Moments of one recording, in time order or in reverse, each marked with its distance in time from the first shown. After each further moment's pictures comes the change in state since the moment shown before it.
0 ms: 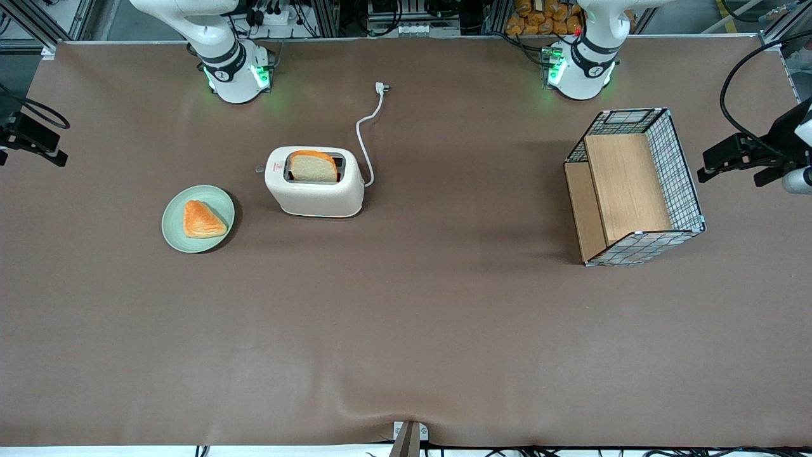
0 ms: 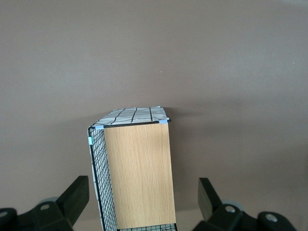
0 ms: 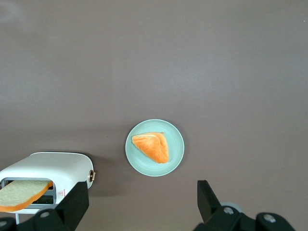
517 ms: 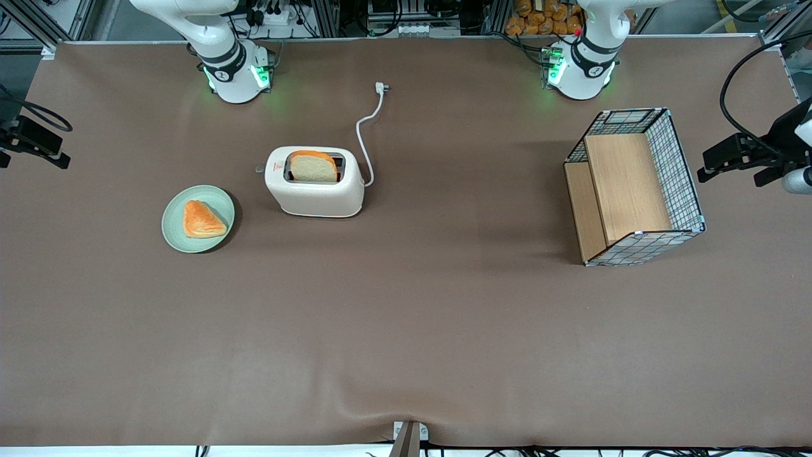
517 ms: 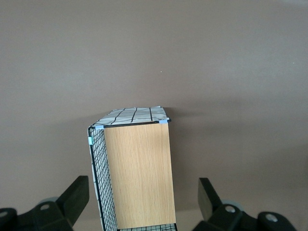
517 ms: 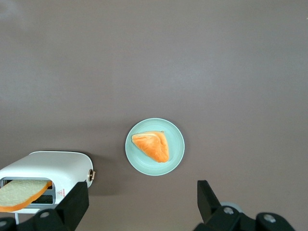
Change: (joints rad) arm 0.001 0.016 0.000 0.000 0.000 -0.005 0.000
